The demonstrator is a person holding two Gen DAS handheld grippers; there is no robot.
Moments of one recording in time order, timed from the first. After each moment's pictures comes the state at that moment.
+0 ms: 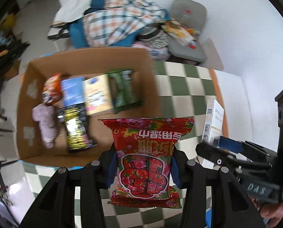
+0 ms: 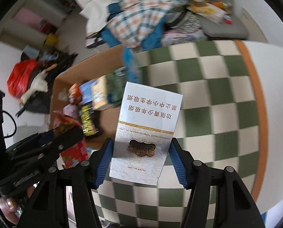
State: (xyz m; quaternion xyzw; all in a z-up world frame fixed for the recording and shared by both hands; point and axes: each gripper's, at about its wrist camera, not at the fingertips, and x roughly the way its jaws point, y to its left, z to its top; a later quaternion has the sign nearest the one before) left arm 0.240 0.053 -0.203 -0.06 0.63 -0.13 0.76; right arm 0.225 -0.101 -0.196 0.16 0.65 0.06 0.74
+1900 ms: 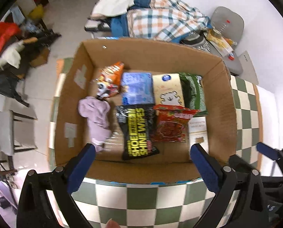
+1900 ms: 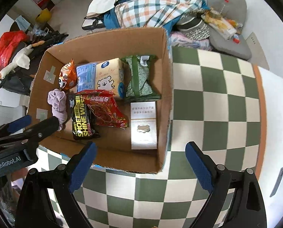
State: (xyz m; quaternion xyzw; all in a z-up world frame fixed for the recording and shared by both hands) left arm 0.250 0.149 -0.246 -0.04 0.62 -0.02 0.78; right arm 0.253 -0.004 -0.239 0.02 0.67 0.02 0.74
